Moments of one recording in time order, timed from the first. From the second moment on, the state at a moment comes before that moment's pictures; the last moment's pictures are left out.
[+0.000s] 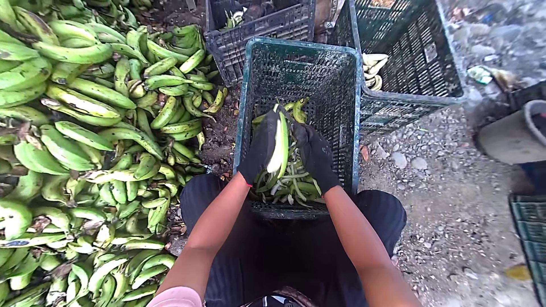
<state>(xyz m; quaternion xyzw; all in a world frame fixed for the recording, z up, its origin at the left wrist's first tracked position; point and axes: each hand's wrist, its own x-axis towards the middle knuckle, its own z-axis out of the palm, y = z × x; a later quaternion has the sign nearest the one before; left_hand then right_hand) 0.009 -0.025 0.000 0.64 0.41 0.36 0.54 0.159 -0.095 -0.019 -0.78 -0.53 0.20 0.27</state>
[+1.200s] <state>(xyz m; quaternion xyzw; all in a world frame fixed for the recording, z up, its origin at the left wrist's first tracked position) 0.002 -0.040 0.019 0.61 0.32 0.28 0.66 0.193 -0.090 -0.035 -0.74 -0.41 0.32 0.41</state>
